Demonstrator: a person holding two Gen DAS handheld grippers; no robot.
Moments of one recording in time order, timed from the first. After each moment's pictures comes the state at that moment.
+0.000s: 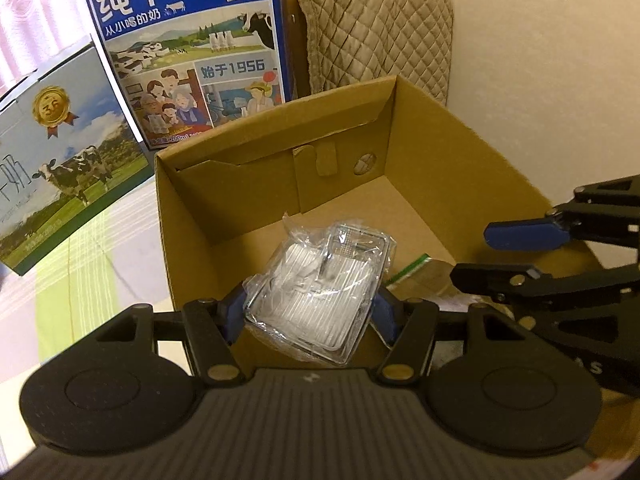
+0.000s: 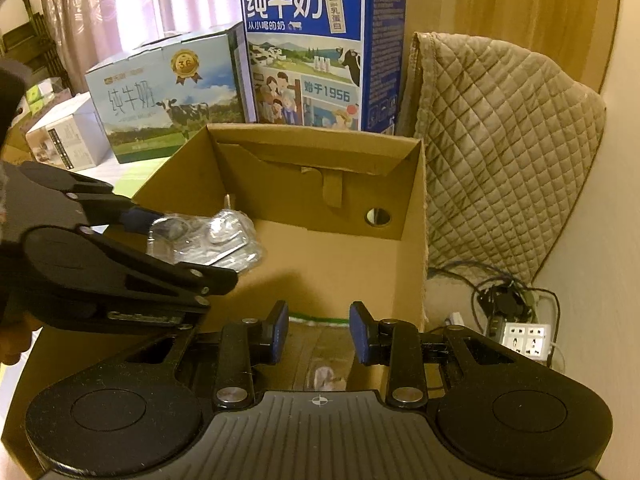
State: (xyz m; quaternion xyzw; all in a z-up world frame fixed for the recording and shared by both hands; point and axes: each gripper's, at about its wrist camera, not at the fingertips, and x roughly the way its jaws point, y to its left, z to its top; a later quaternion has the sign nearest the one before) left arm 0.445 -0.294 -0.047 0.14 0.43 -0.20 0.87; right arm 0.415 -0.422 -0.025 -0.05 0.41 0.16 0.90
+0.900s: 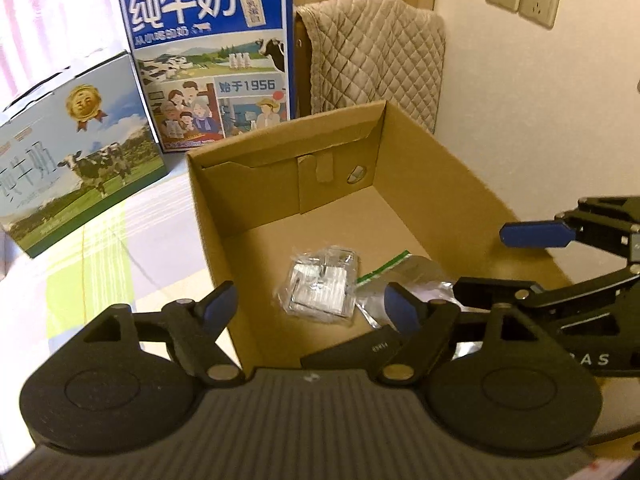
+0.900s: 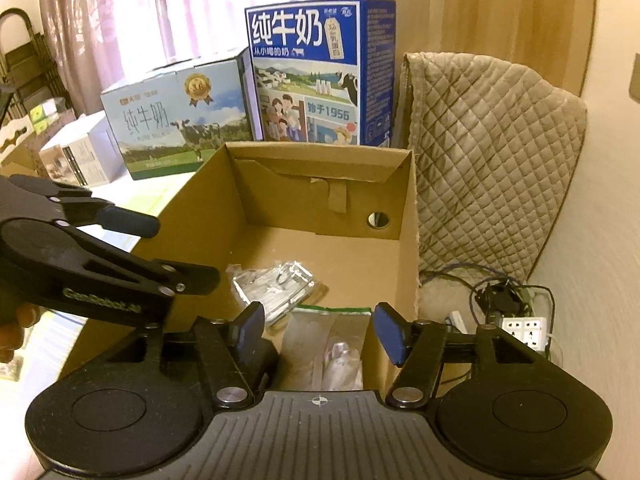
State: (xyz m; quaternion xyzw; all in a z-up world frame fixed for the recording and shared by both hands) left arm 0.400 -0.263 -0.011 0.10 0.41 -0.21 0.88; right arm 0.367 -0.423 -0.003 -0.03 0.39 0.15 0.91
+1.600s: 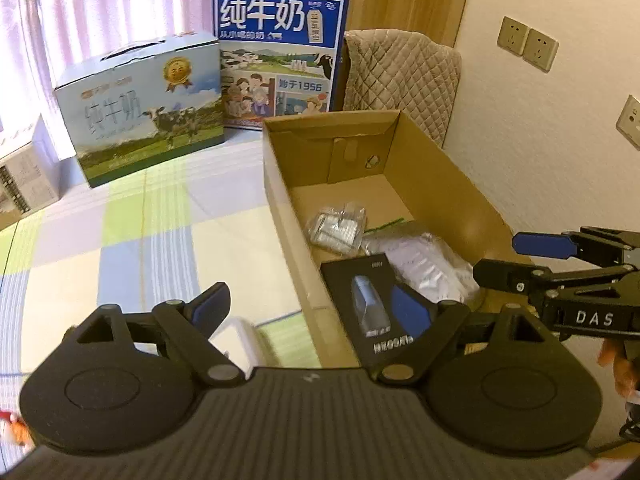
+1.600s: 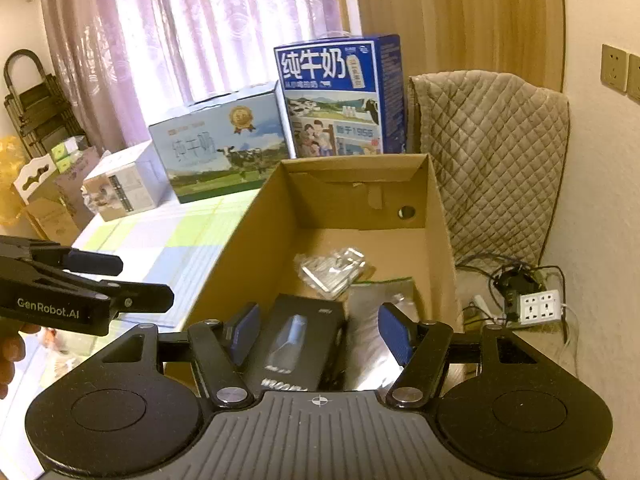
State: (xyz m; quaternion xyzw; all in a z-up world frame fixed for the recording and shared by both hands) left arm 0.291 -0.182 0.030 0.03 0.41 -0.17 0.90; right arm 0.268 -0.399 0.030 0.03 0.36 0.16 0.92
